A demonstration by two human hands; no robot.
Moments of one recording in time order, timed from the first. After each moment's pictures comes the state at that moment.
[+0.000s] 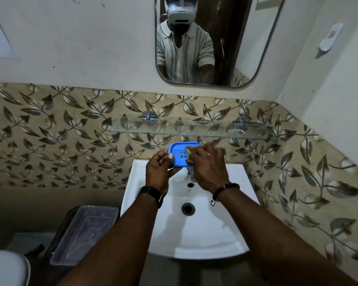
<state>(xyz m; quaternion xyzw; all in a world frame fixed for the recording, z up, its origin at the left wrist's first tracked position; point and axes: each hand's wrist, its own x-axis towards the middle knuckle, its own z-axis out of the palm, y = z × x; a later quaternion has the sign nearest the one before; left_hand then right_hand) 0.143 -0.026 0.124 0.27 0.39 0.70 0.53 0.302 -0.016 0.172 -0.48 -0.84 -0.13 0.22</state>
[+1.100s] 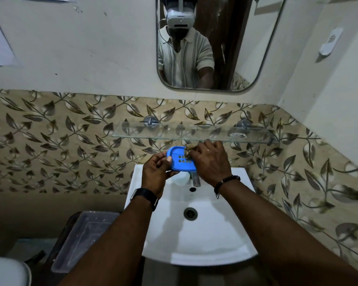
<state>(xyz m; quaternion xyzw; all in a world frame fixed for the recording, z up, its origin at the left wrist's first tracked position) 0.125 -0.026 0.135 0.32 0.42 0.69 0.50 0.297 0.009 0.190 -0.44 -0.84 -0.25 0.16</state>
